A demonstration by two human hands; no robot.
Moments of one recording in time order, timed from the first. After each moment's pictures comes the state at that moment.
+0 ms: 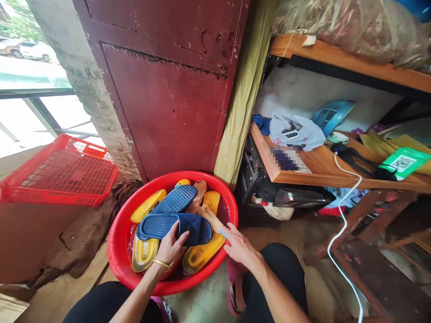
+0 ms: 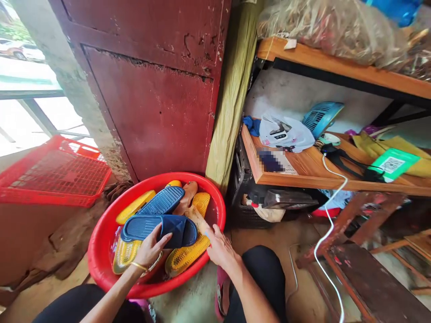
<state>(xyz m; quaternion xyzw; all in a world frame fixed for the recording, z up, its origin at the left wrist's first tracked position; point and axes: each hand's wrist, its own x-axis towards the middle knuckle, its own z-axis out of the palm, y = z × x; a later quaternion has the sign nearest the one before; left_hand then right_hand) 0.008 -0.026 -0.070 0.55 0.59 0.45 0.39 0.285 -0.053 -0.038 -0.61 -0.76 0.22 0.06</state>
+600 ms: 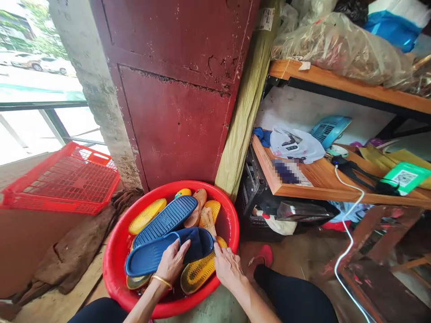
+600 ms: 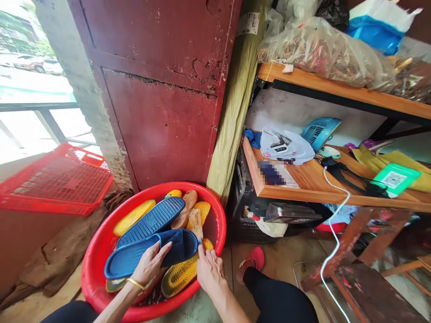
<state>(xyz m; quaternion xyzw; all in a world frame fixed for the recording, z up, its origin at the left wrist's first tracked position) 0.019 -0.027 -0.060 0.50 0.61 0.45 0.42 0.243 -0.066 -0.087 -0.64 -0.76 0.05 0.05</state>
